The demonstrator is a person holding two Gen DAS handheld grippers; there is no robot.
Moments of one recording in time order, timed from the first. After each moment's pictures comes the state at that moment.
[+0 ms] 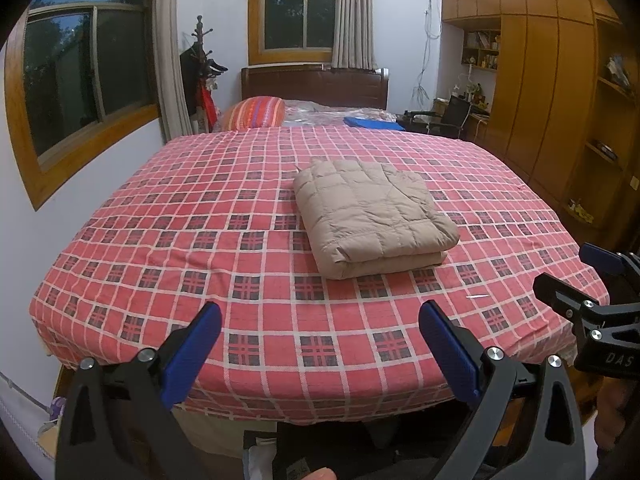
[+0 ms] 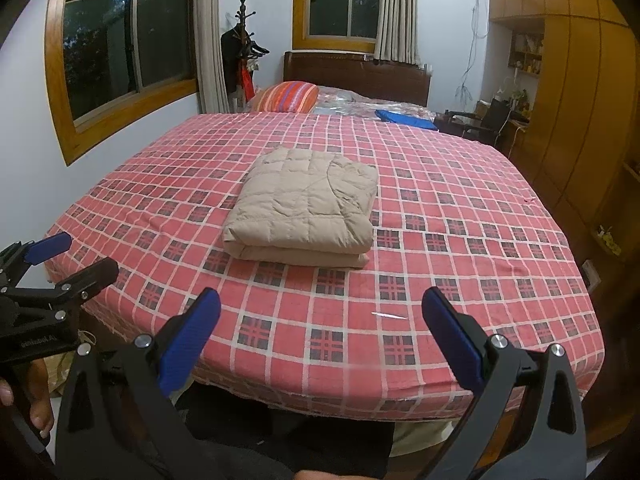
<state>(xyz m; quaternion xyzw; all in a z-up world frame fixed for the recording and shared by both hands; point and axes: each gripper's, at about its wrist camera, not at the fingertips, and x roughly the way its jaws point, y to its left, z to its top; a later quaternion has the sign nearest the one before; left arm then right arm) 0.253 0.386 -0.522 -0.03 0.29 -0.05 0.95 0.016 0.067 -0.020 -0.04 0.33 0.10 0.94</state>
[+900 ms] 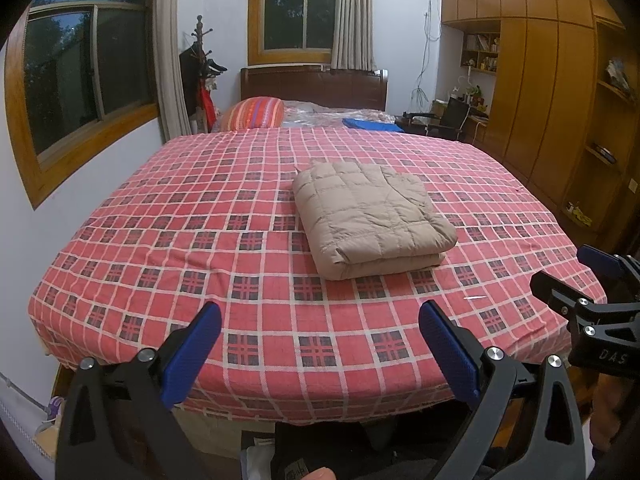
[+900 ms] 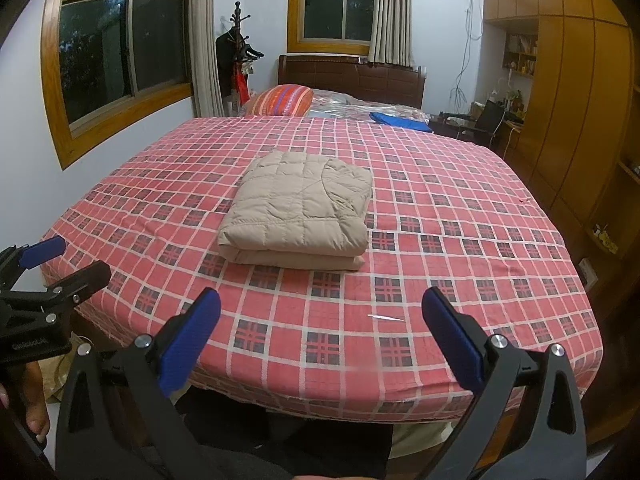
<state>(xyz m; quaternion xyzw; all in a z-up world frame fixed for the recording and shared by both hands) 0.248 0.380 -0.521 -0.03 0.29 -0.05 0.95 0.016 0.067 -0.017 -0.04 0.33 0.09 0.94</state>
